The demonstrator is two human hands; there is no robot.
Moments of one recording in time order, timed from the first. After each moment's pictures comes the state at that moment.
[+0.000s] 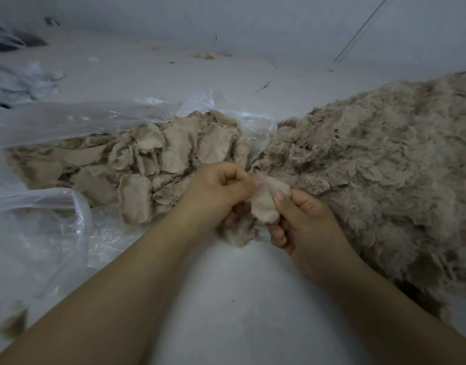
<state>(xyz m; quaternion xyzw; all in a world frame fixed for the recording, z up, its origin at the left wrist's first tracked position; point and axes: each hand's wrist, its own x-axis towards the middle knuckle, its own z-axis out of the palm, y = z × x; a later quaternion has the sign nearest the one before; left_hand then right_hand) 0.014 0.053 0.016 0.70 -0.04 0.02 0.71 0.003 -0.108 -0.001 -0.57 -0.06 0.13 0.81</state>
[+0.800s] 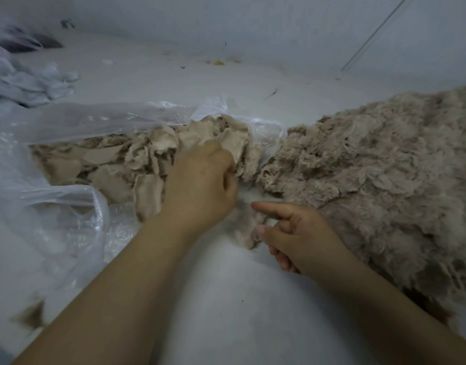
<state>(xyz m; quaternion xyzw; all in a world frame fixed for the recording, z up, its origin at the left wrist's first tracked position) 0.007 0.078 0.036 0.93 -0.09 0.33 0.15 -0.003 -0.109 0.005 -0.79 -0.14 0.14 0.59</state>
